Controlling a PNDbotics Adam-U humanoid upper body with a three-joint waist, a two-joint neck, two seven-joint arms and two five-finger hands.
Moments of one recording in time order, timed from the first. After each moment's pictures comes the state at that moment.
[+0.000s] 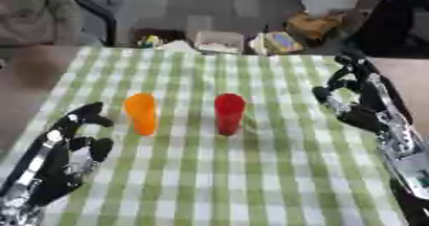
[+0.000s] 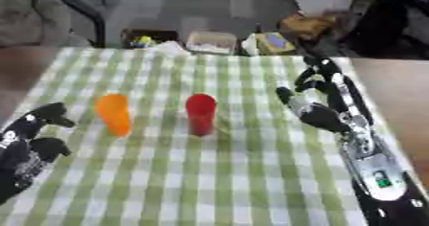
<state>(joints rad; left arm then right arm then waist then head) -0.25 0.32 -0.17 -1.81 -0.06 -0.05 -0.05 -0.48 -0.36 -0.04 -1.43 0.08 -0.33 0.03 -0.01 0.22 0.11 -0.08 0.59</state>
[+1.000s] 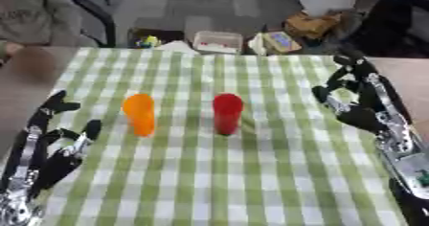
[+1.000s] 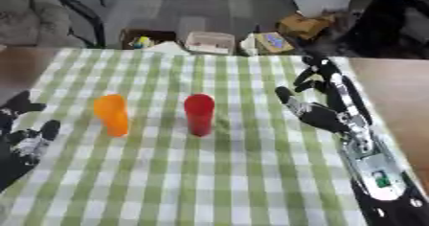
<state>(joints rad) -0.36 0.34 -0.18 -1.58 -0.14 -0.04 0.28 -0.48 -0.36 -0.04 -1.43 0.08 -0.33 0.03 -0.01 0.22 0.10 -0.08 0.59</state>
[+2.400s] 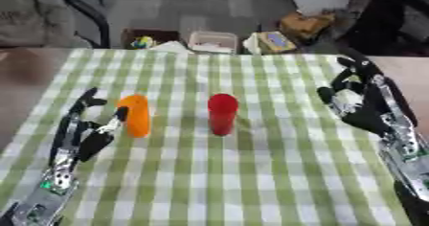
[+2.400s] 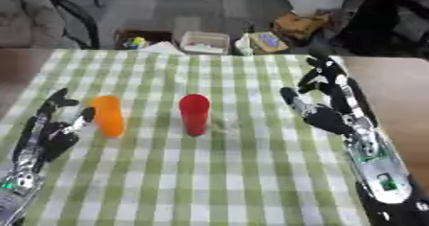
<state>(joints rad) -0.60 0.31 -0.25 -1.19 -0.14 -0.08 0.31 -0.48 -0.36 -0.03 -1.43 0.08 -0.33 0.04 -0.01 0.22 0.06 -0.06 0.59</state>
